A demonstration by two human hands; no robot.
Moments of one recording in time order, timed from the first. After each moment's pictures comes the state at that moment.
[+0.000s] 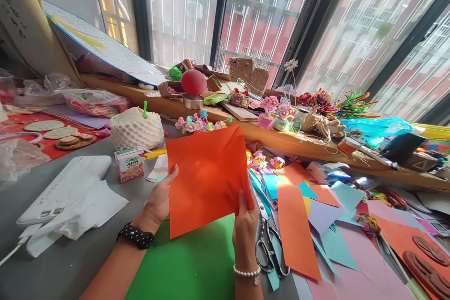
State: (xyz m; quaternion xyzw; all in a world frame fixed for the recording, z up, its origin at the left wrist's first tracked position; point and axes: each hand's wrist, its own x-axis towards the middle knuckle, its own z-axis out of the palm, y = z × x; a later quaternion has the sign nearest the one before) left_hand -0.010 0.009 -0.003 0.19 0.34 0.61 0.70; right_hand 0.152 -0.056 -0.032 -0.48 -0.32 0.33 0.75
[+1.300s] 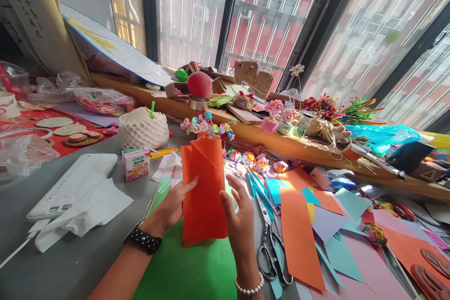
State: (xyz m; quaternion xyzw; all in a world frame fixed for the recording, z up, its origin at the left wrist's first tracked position) left_hand 0.002 -0.010 0.008 0.27 0.27 0.46 0.80; right_hand 0.140 -0.065 0.010 -0.51 -0.55 0.28 0.60
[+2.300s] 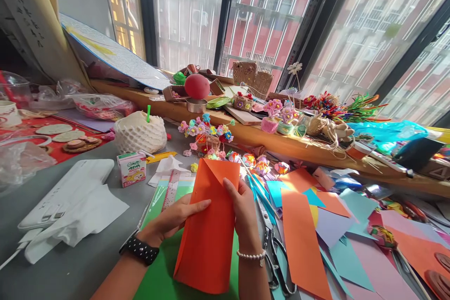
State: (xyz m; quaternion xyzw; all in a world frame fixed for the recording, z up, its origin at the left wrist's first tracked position) left_hand 0.002 -0.018 0.010 0.43 0.26 0.31 0.81; right_hand 0.149 -0.034 0.017 -0.44 -0.36 0.54 0.62
